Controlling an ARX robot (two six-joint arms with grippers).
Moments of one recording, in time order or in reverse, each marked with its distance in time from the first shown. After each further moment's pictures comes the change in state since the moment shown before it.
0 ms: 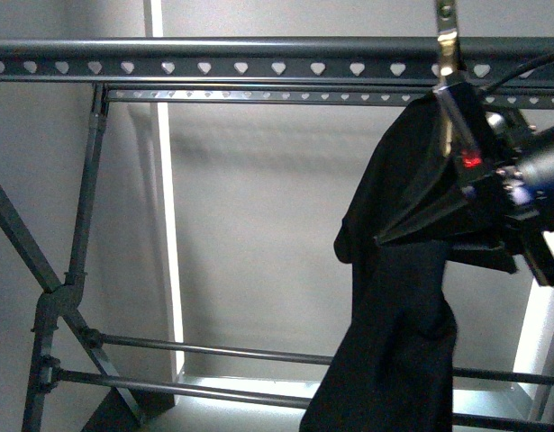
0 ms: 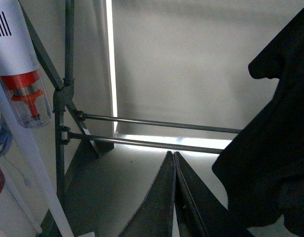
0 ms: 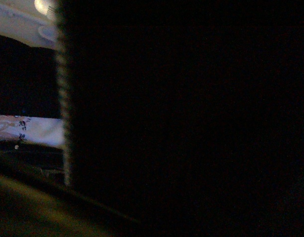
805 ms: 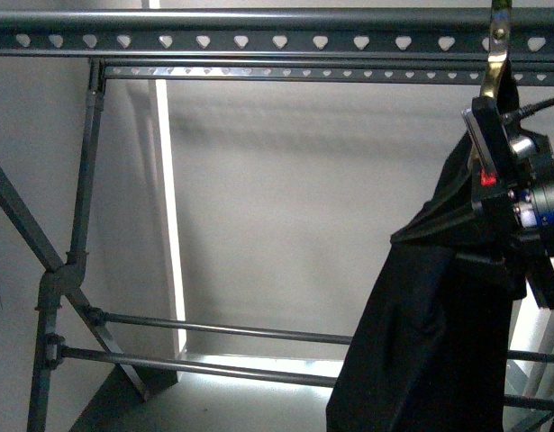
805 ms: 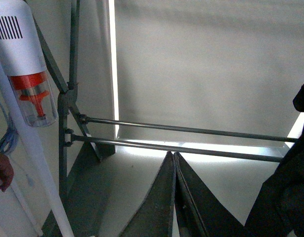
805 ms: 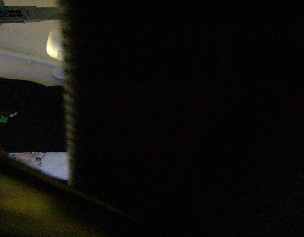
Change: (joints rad) left arm 0.000 -0.335 -0.076 -0.233 -0.002 0.001; right arm -0.024 0.019 -0.188 0.349 -0.026 0.213
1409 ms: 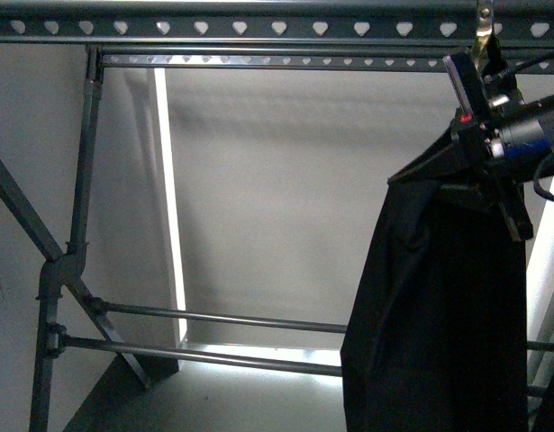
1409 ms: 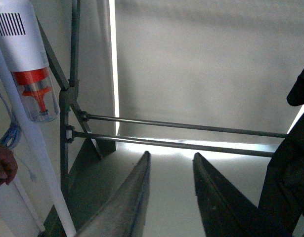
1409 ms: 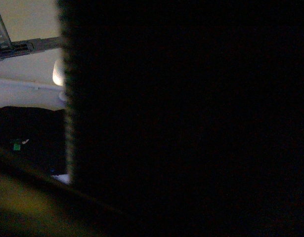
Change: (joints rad) left arm 0.000 -0.262 0.000 -0.269 0.000 0.000; right arm -0.040 0.201 0.367 -0.187 -0.016 0.030
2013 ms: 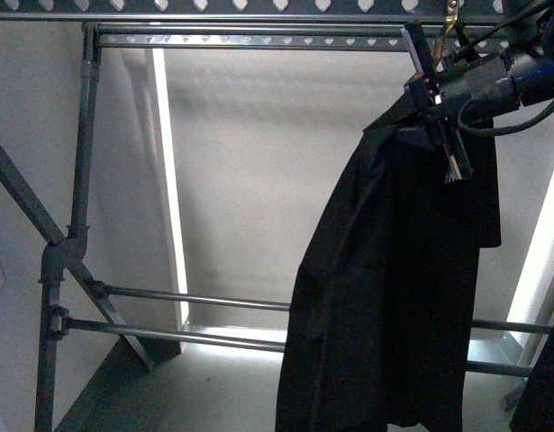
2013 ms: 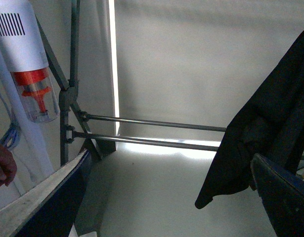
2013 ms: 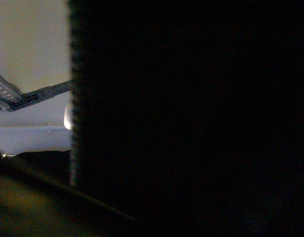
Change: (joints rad) left arm 0.000 -0.002 0.000 -0.002 0.000 0.001; right arm -0.007 0.385 0.628 -0.193 0.039 0.132
